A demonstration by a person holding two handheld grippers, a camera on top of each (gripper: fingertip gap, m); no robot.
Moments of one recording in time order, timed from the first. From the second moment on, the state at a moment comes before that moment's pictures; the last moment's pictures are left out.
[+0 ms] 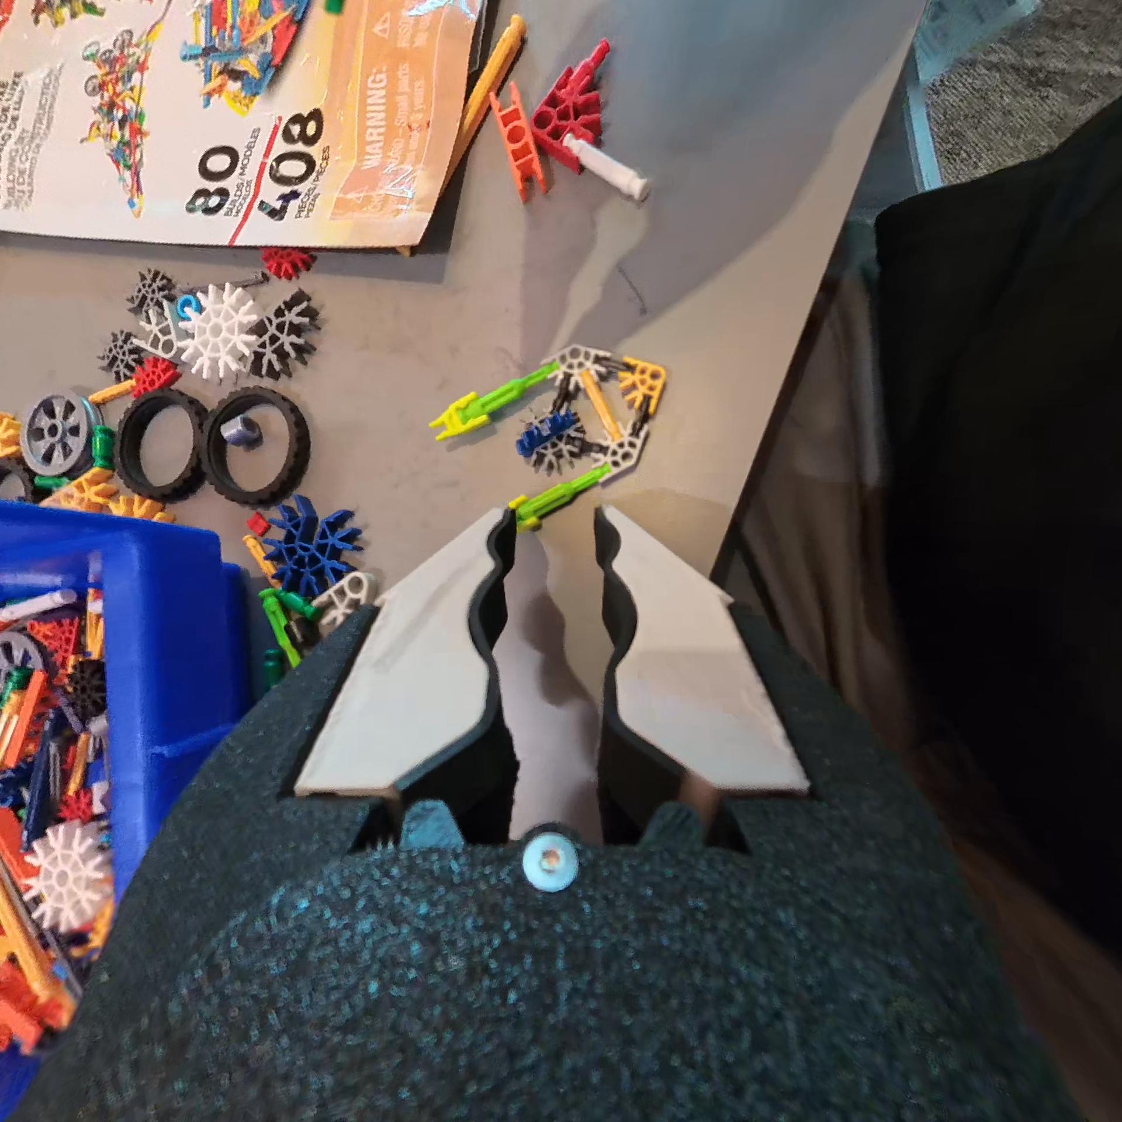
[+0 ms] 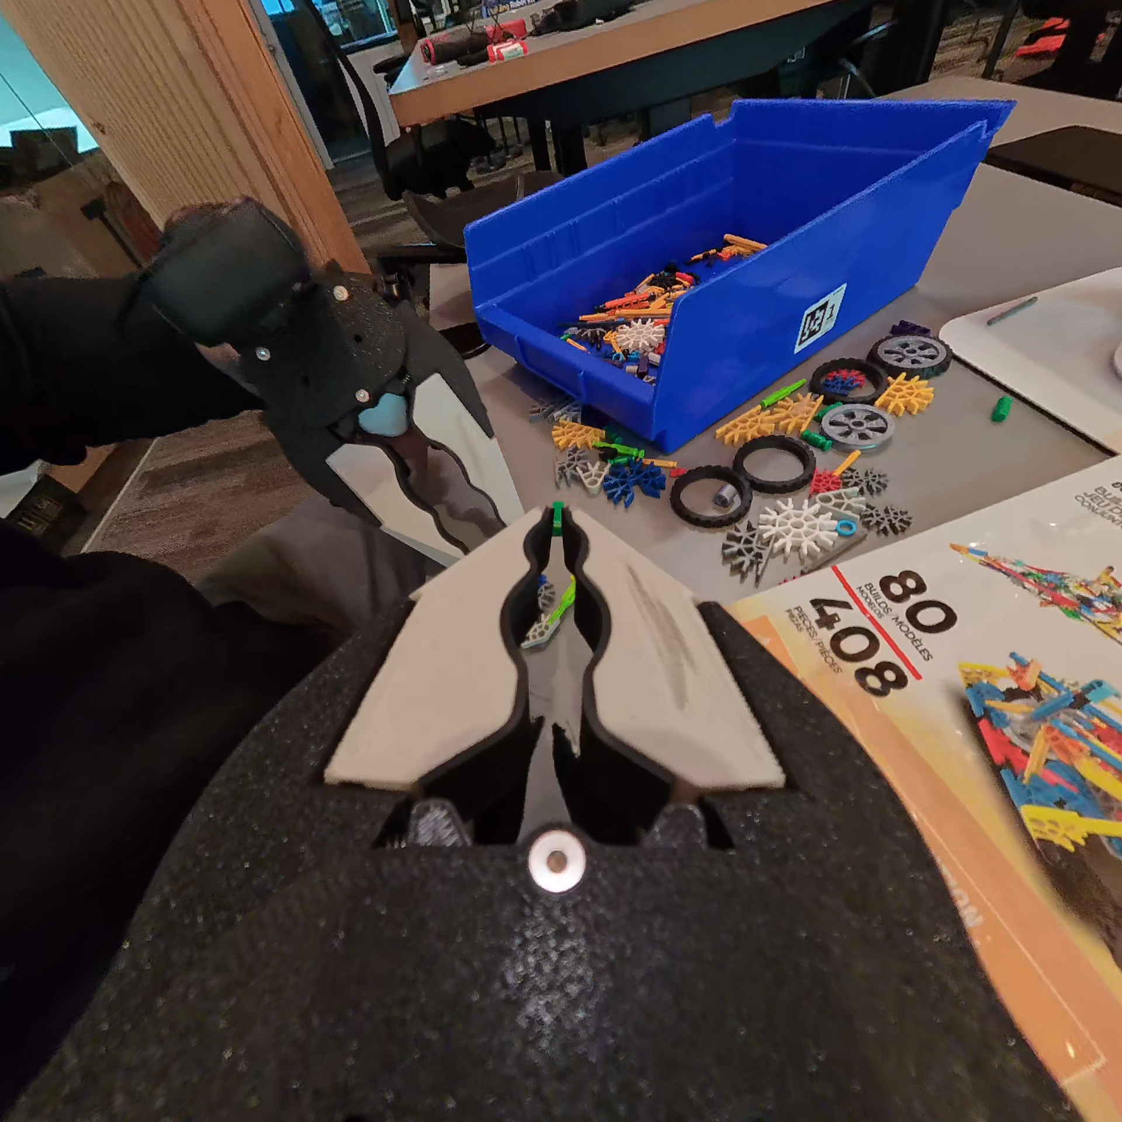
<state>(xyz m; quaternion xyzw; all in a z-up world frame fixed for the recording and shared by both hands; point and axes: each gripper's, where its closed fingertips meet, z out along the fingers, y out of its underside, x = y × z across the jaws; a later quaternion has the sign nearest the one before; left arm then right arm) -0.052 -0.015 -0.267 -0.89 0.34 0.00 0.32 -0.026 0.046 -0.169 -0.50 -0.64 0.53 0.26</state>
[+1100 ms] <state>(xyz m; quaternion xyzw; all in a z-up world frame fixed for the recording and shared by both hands) -0.011 -0.017 -0.264 -0.88 0.34 0.01 0.34 0.014 0.061 -0.190 -0.51 -0.61 0.55 0.26</state>
